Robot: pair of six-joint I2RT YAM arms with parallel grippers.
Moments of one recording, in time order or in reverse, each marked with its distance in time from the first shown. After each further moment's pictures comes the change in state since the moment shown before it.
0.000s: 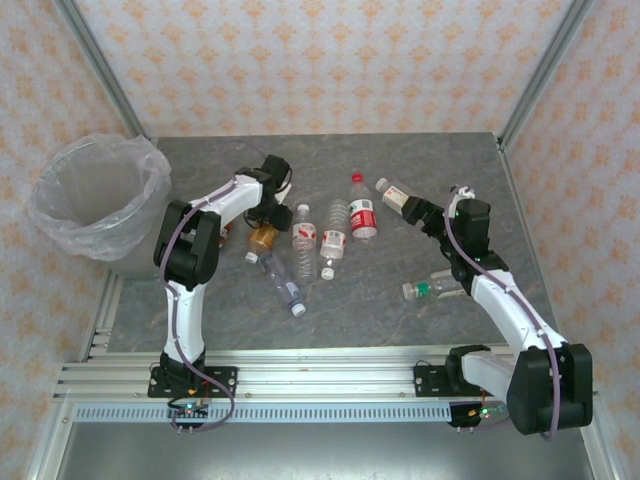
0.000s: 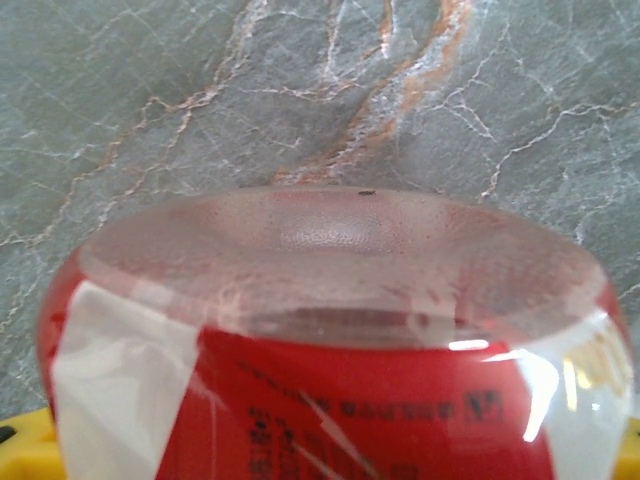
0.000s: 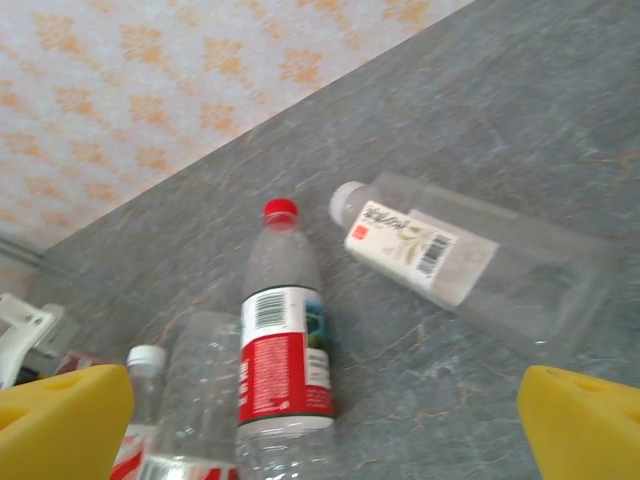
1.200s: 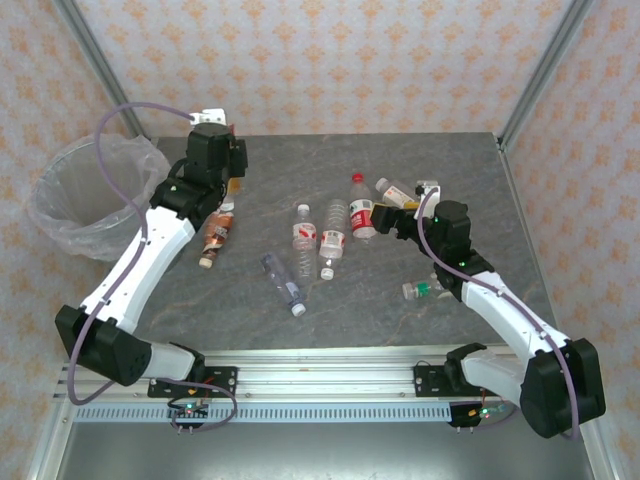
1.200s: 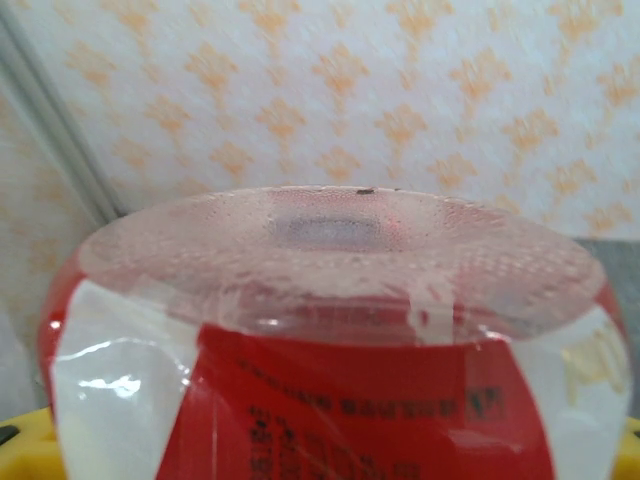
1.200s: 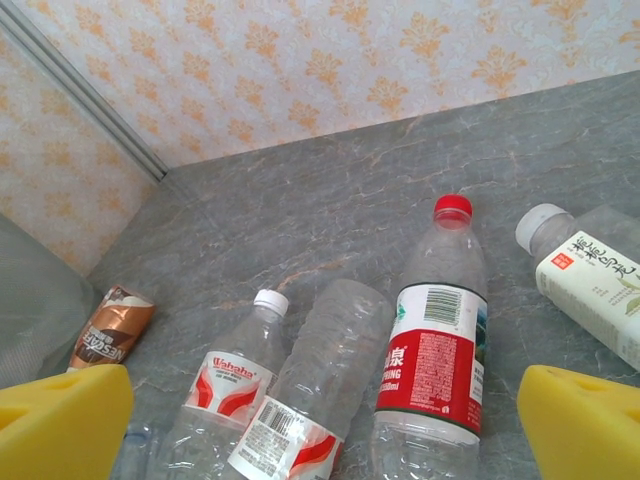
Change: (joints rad) left arm 0.000 -0.737 -0.165 0.322 -0.406 -0.163; right arm 0.204 -0.007 0.006 0.116 -0.039 -0.143
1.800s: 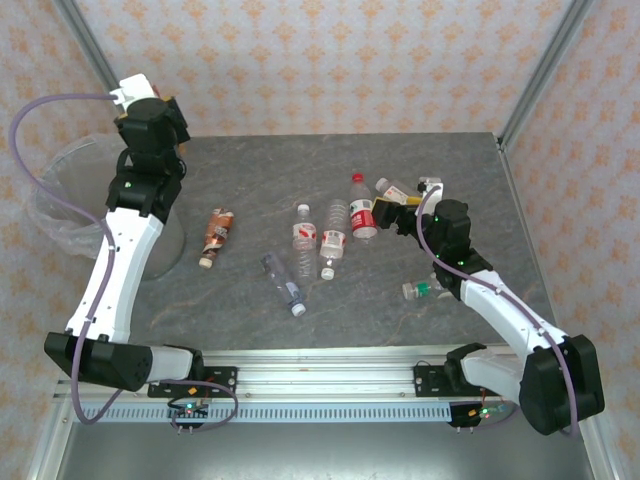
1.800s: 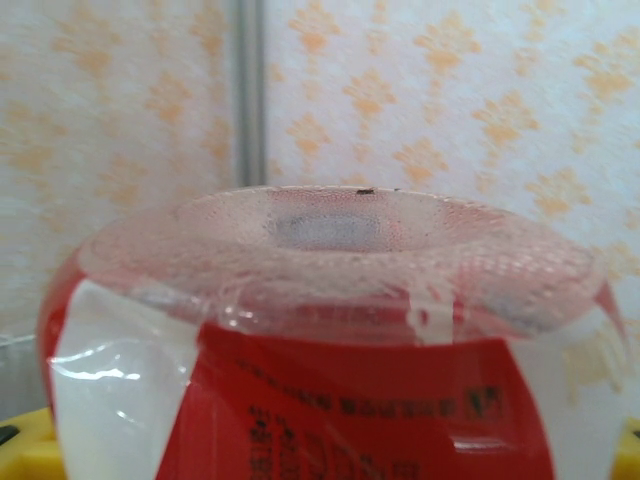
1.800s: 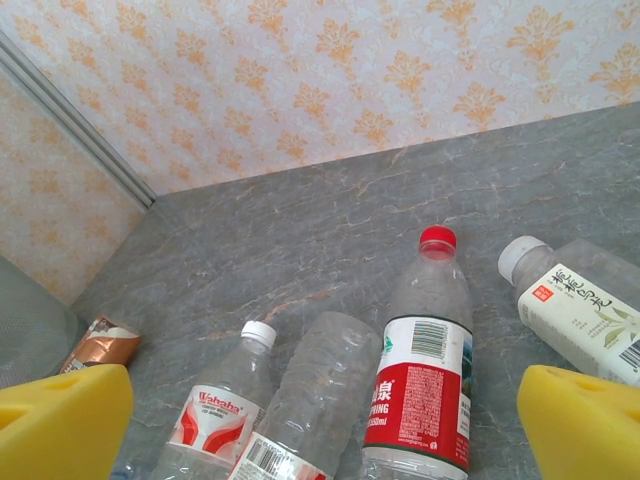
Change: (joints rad) left arm 0.229 -0.040 0.130 0.101 -0.140 0.024; right arm 0.000 0.017 0.000 0.061 0.046 0.000
